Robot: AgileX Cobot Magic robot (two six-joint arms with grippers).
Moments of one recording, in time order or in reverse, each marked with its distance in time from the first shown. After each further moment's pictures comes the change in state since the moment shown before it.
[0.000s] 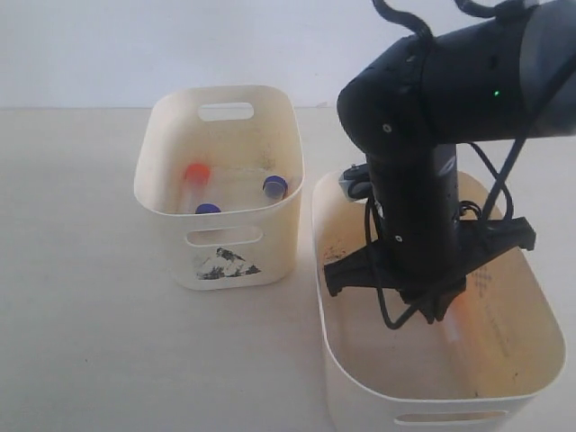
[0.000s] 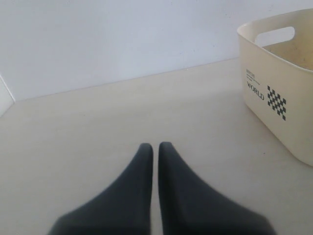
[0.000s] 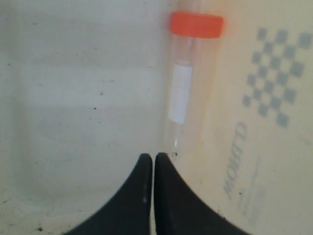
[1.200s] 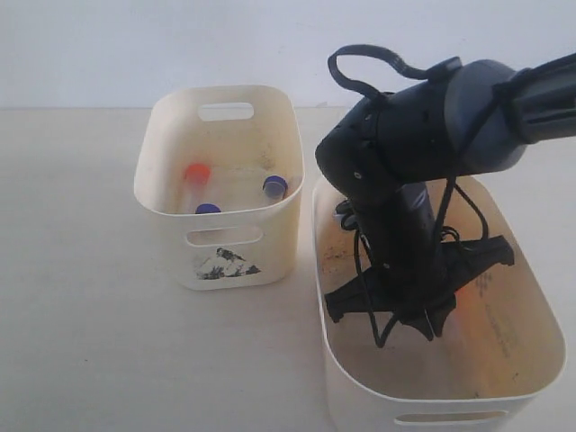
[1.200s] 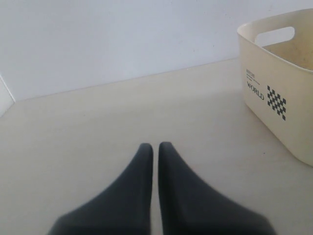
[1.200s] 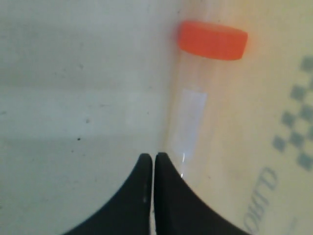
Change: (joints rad) left arm 0.000 0.000 0.000 0.000 0.000 0.000; right arm 0.000 0.128 0.000 -0.050 -0.043 -0.002
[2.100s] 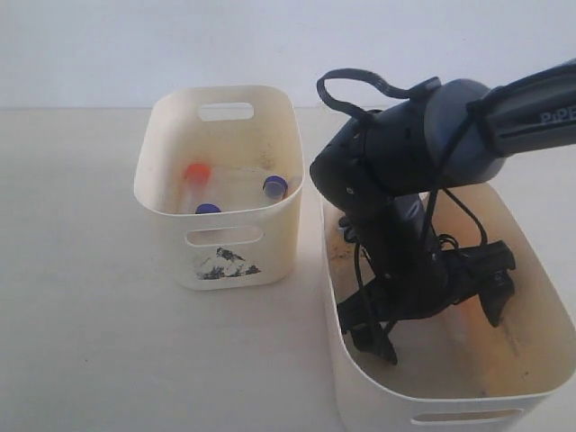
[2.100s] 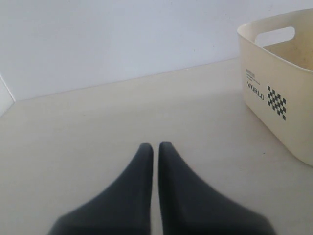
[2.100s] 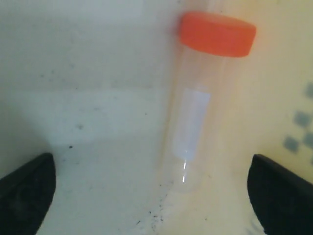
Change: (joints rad) left arm 0.000 0.000 0.000 0.000 0.000 0.000; right arm 0.002 0.050 0.000 -0.030 0.028 0.007
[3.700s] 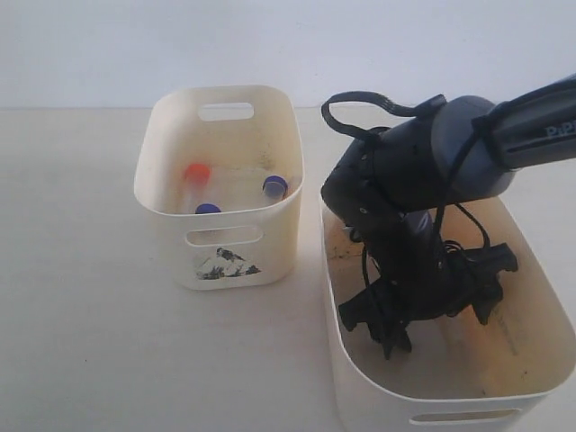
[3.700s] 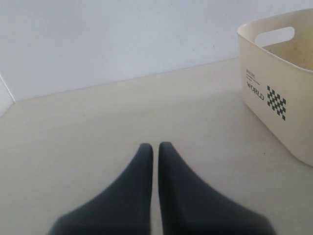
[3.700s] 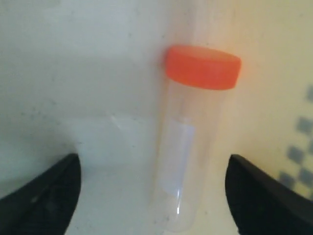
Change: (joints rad) left arm 0.000 0.000 0.000 0.000 0.000 0.000; right arm 0.000 0.004 0.062 -0.077 -0.122 0.077
